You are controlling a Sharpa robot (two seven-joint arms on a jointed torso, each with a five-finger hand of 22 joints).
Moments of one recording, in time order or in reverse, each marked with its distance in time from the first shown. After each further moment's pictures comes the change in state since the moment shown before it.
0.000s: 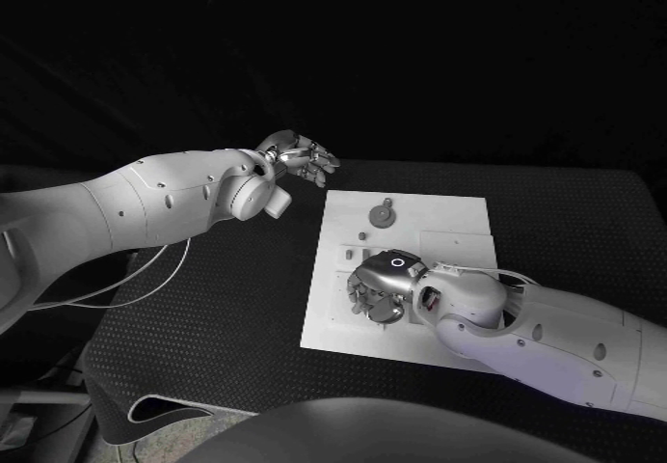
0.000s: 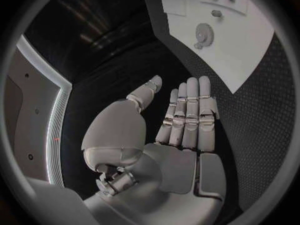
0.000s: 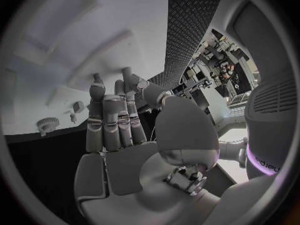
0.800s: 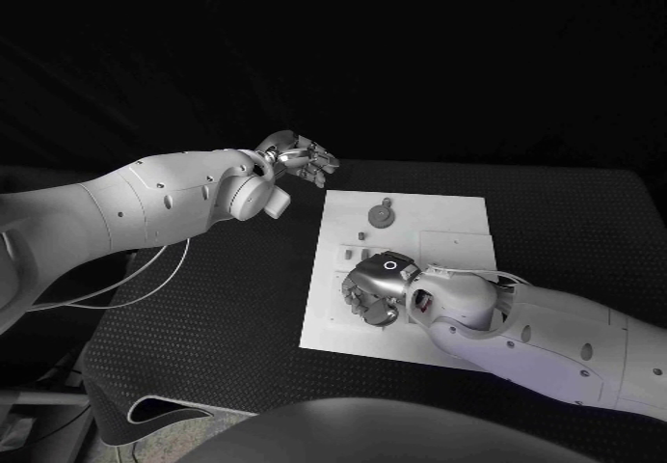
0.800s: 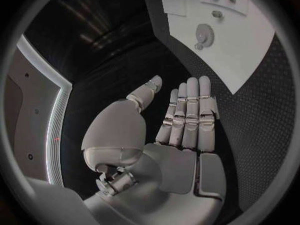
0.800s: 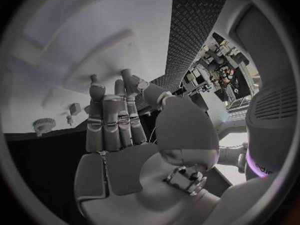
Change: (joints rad) left arm 0.000 0.001 0.000 0.000 0.000 0.002 -0.001; left_hand 0.000 0.000 0.002 0.002 0.000 0.000 0.000 0.000 0.000 0.000 0.000 0.000 0.000 0.000 0.000 0.000 0.002 -0.004 0.004 0.004 0.000 0.001; right arm 0.005 0.027 -0.024 -0.018 -0.027 0.001 -0.006; right_hand -0.008 0.000 0.012 0.012 -0.003 -0.002 0.005 -0.006 0.002 0.000 0.001 0.000 0.082 -0.004 -0.001 0.000 0.000 0.000 -0.001 0.002 0.000 0.000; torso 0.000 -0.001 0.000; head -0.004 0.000
